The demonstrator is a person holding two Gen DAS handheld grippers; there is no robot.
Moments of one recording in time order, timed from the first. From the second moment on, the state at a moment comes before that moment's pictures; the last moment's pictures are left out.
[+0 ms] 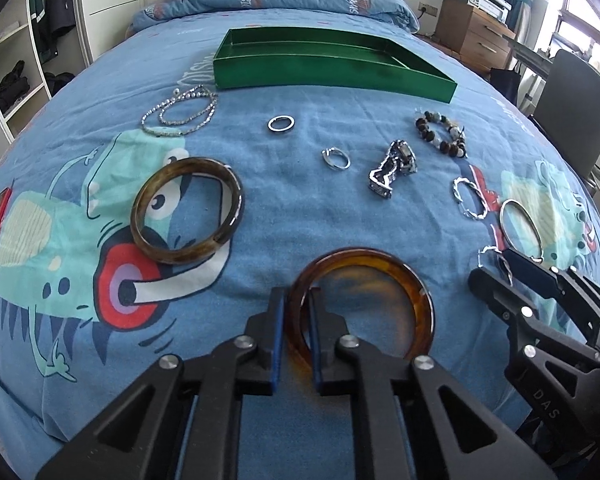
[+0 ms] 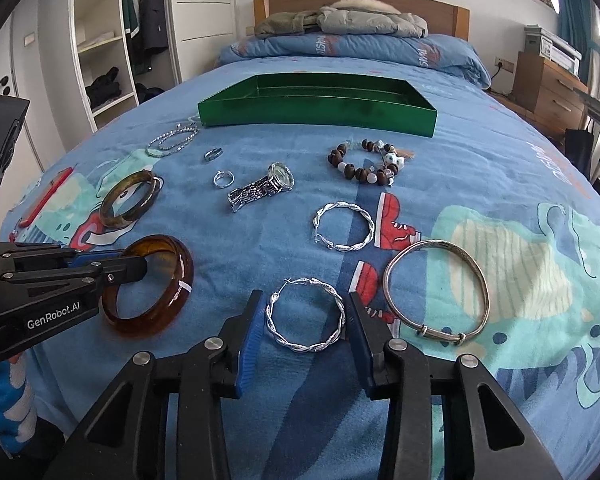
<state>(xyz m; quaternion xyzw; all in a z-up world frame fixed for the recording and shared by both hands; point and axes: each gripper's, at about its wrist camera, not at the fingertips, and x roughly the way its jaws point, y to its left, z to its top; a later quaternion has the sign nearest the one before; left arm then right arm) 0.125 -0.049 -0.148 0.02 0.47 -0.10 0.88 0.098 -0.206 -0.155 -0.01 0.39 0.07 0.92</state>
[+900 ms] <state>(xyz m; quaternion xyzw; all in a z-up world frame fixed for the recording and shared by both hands) 0.219 -0.032 -0.030 -0.05 0.37 -0.13 0.92 0.163 -0.252 -0.042 0.02 0.29 0.03 0.96</state>
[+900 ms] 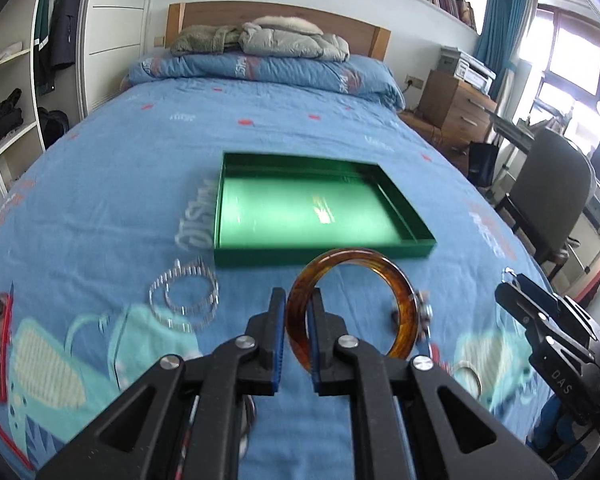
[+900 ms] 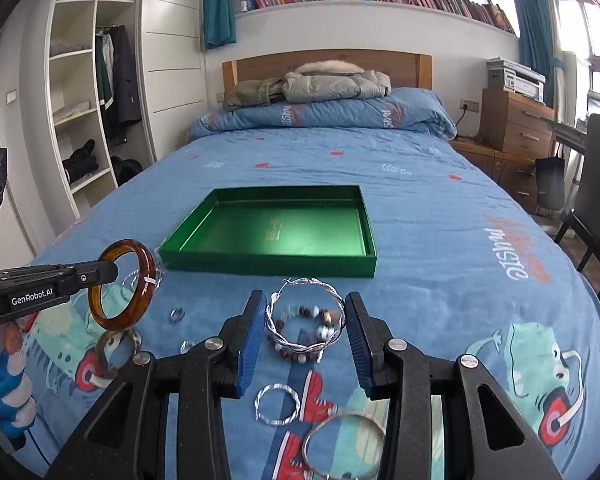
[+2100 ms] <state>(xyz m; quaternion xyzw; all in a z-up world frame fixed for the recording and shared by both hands) 0.447 -0.062 -0.129 0.00 0.47 -0.05 0.88 0.409 -0.244 -0.139 -0.03 0.42 0.00 0.91</state>
